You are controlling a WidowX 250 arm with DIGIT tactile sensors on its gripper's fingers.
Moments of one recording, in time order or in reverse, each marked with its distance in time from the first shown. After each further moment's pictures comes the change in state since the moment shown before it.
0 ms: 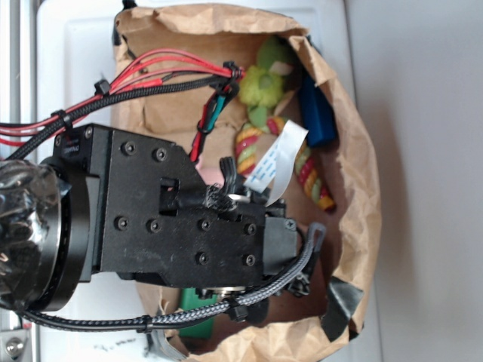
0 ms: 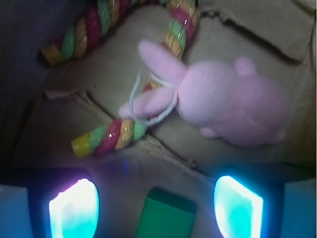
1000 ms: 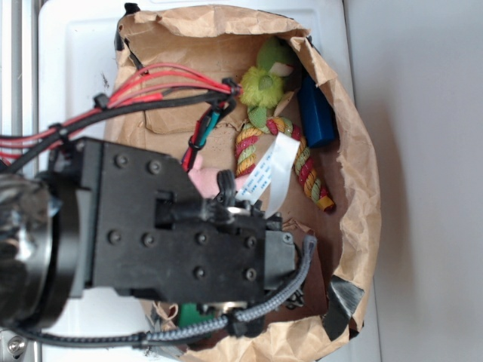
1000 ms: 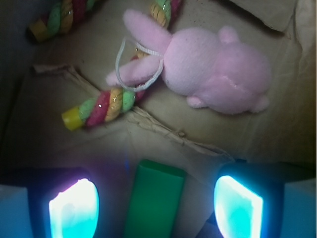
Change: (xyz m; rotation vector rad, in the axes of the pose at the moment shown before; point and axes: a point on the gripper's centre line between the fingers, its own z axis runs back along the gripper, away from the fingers) arm -0.012 -0.002 0.009 0.025 0.047 0.071
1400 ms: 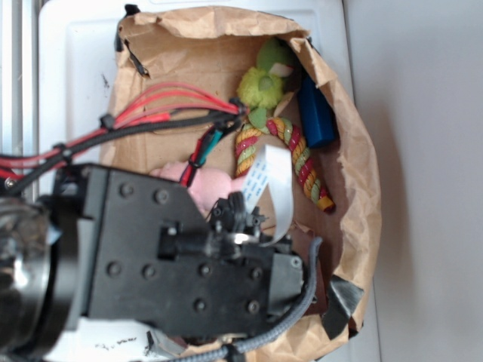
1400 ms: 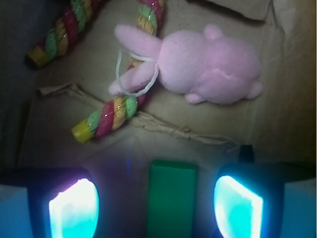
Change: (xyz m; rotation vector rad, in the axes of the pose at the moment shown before) arm -0.002 -0.005 0.002 -0.009 -0.042 0.132
